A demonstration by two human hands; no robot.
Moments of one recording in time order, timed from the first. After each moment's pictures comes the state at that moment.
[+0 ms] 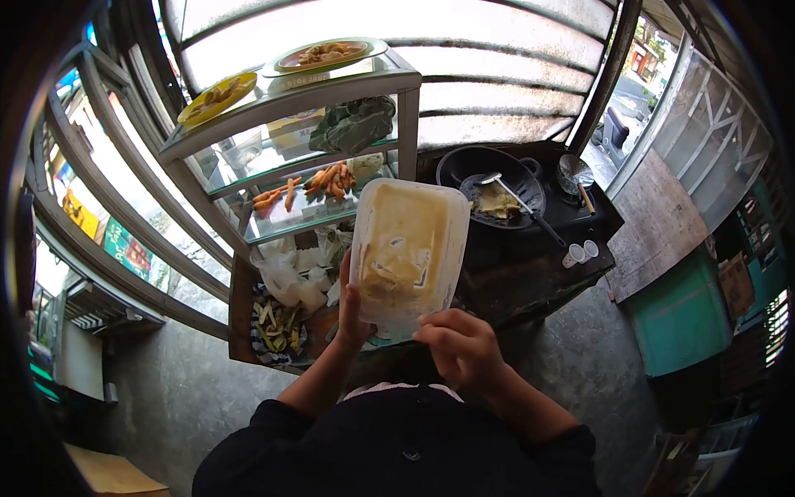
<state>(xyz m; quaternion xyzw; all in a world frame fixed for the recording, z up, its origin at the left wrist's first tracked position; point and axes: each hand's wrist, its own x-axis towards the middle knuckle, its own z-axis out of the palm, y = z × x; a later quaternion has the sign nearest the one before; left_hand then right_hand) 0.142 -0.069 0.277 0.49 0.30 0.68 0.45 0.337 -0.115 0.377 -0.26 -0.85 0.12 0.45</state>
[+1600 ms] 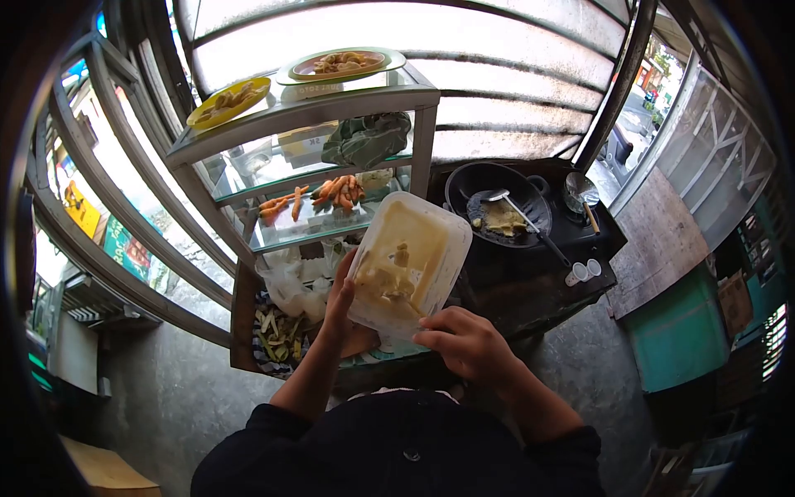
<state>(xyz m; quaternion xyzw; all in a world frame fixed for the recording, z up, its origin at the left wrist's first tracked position) 0.102 -0.057 0.312 0.47 0.30 0.64 0.53 0.335 -0.078 0.389 -0.21 -0.90 0.15 0.36</state>
